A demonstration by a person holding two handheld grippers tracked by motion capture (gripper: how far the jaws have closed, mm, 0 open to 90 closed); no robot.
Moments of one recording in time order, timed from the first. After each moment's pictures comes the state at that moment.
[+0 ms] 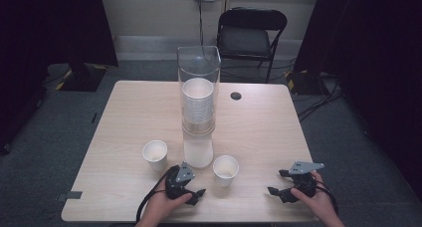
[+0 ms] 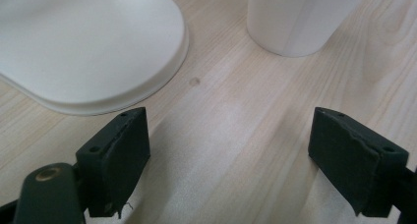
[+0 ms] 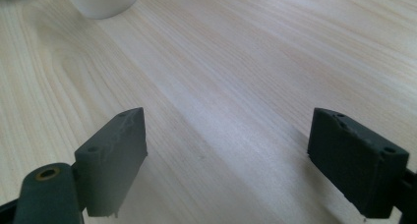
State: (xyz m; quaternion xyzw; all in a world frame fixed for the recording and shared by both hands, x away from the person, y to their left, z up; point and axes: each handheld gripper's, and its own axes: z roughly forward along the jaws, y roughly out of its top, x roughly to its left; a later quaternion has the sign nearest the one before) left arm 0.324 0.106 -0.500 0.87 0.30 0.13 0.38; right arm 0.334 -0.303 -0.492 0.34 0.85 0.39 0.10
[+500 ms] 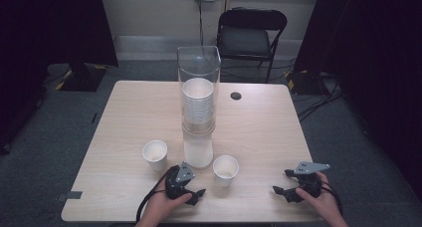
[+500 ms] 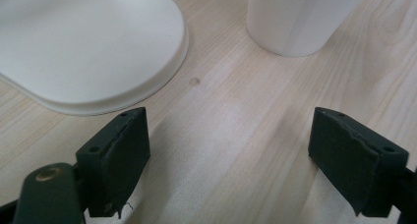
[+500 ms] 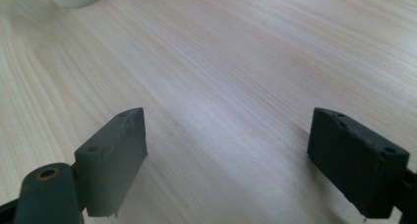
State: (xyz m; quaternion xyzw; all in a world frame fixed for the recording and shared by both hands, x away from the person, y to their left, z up) left arm 0.324 0.106 -0.500 0.87 0.30 0.13 0.38; right arm 0.335 -0.319 -0.495 0.35 0.85 0.38 0.11
